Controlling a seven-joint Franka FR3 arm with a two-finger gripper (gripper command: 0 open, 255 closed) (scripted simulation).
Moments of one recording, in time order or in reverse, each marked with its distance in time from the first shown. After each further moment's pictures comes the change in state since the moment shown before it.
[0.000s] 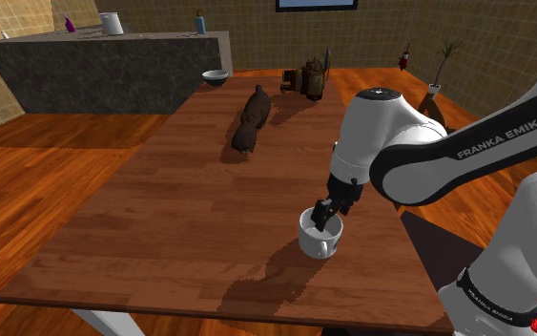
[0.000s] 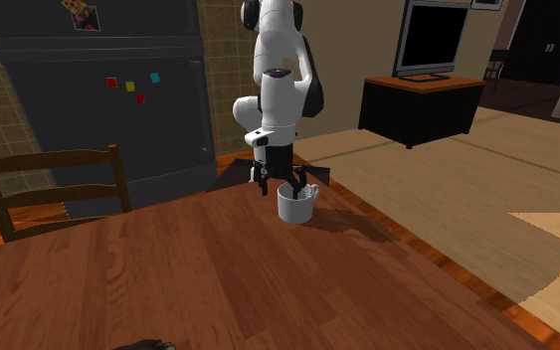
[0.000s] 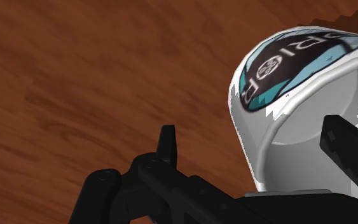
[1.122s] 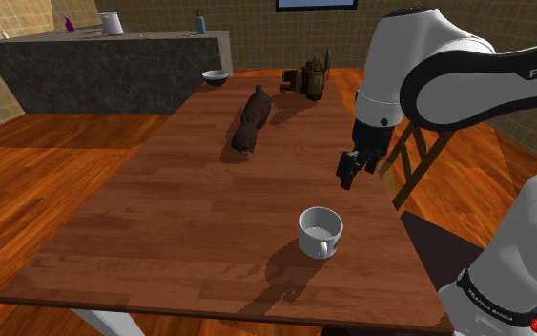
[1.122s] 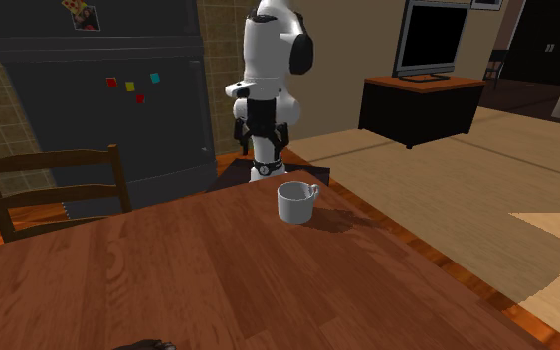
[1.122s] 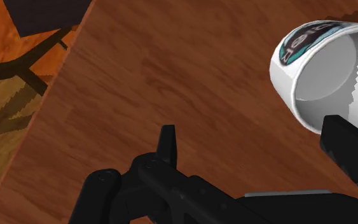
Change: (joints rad) arm -0.070 -0.250 -0.093 0.156 -0.118 -0.467 -0.075
